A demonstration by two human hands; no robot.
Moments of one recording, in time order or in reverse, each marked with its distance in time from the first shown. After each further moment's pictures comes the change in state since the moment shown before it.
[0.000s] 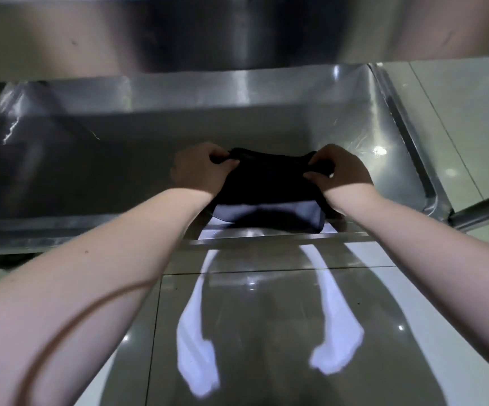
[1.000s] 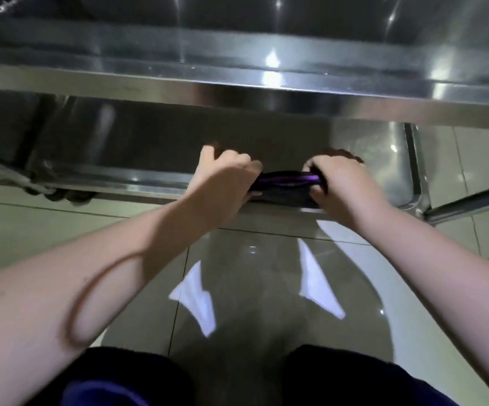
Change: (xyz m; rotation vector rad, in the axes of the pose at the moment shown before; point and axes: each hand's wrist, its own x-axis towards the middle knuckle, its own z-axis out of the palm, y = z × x) left_hand -0.117 0.016 -0.104 0.736 -0.064 0.698; right_hand -0.083 -0.100 -0.066 -0.421 -0.266 -0.391
